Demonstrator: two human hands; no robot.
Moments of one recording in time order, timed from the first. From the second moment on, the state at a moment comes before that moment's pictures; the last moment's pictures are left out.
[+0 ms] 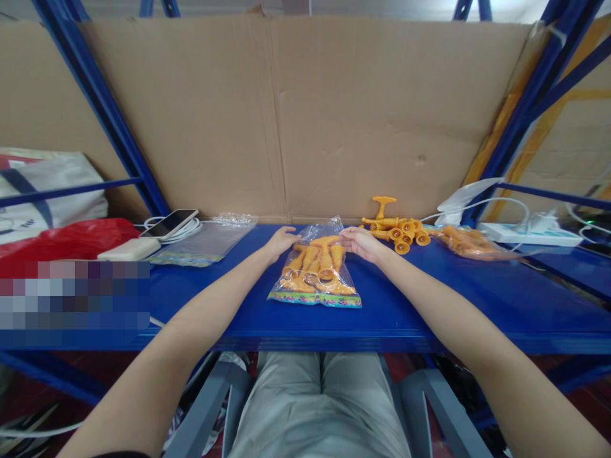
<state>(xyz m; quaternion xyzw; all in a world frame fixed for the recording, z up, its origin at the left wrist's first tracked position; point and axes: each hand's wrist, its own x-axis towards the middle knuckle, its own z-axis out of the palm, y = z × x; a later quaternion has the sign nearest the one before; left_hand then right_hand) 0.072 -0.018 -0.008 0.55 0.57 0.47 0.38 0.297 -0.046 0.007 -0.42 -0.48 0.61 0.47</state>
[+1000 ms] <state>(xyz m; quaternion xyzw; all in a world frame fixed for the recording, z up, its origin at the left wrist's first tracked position) 0.073 -0.017 -0.002 0.51 0.52 0.50 0.47 0.324 -0.023 -0.006 -0.45 -0.52 0.55 0.48</state>
